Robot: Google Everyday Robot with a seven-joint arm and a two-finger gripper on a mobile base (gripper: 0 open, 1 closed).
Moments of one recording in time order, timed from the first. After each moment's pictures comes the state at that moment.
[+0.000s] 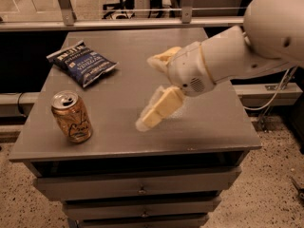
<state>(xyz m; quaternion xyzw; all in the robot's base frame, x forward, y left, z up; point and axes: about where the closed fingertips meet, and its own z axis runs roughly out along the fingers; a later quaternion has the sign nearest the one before) 0.473 0.004 0.930 -0.60 0.65 0.27 0.38</state>
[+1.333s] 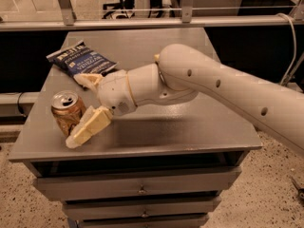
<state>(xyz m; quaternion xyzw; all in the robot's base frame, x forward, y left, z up) 0.469 0.168 0.892 -0.61 0.51 0.42 0.44</state>
